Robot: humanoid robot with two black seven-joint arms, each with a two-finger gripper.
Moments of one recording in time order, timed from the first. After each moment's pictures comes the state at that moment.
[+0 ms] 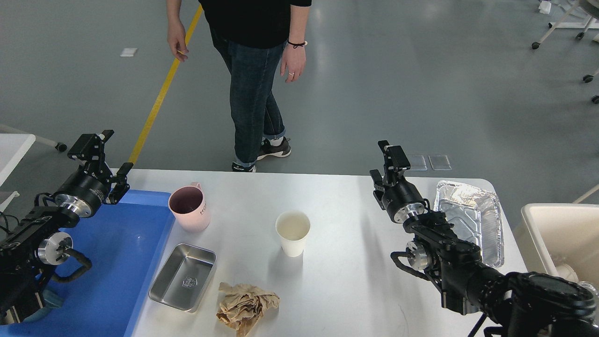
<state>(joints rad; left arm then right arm) -0.62 0.36 -0.79 -0.46 0.40 -0.37 -0.42 0.74 0.07 0.28 0.34 -0.09 0.02 0.68</state>
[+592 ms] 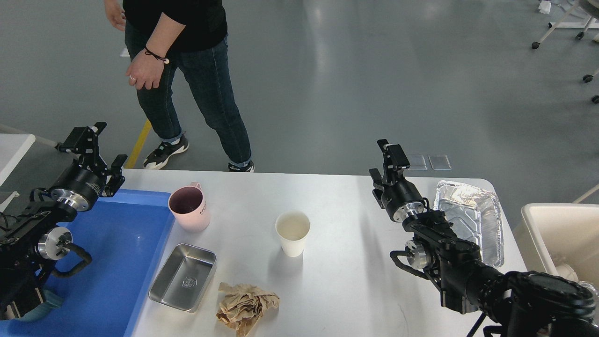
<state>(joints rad) -0.63 0.36 -0.79 -0.46 0.39 -0.34 -0.45 0.75 0.07 0.28 0.34 -0.09 0.01 0.68</state>
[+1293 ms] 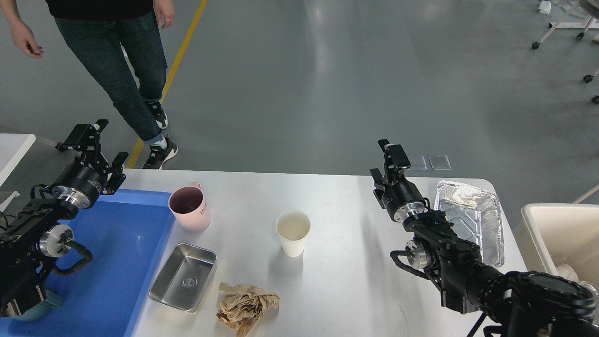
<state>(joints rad) -0.64 0.36 -0.78 -0.47 0.40 -0.36 -0.45 0.75 0.07 0.28 0.34 -0.09 0.01 0.67</state>
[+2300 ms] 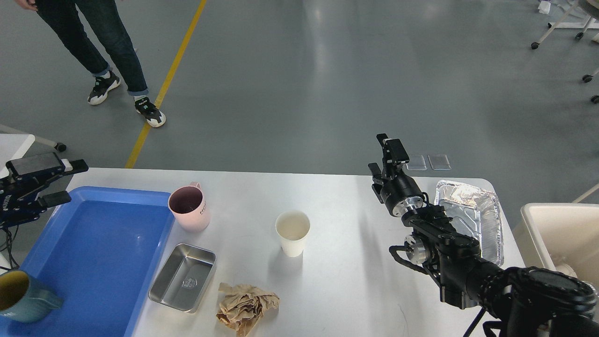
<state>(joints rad) -0.81 1.36 -0.16 -1.45 0.61 -0.44 -0.32 0.77 0.07 0.28 0.34 -0.09 0.01 0.67</state>
